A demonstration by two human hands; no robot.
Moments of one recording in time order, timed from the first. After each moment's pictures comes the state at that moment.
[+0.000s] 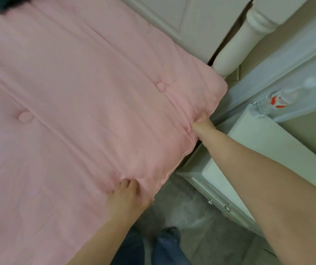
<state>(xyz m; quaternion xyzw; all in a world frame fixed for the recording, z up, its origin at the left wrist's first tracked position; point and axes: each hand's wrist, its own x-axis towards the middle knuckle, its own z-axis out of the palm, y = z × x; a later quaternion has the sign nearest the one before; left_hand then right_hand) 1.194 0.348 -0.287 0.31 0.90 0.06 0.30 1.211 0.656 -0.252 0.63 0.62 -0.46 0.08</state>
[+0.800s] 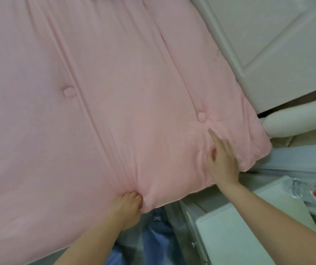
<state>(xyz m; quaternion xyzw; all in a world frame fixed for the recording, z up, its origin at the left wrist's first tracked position) 1.198 0.390 -0.318 0.34 0.86 0.02 0.39 1.189 0.699 -0.260 0.26 0.94 -0.25 0.01</state>
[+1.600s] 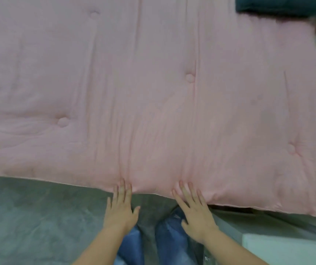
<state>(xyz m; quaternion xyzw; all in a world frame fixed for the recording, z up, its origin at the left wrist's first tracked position) 1.330 0.174 -0.311 -0.15 0.90 0.15 0.39 1.291 0.437 -0.291 -0.24 0.91 -0.03 0.34</state>
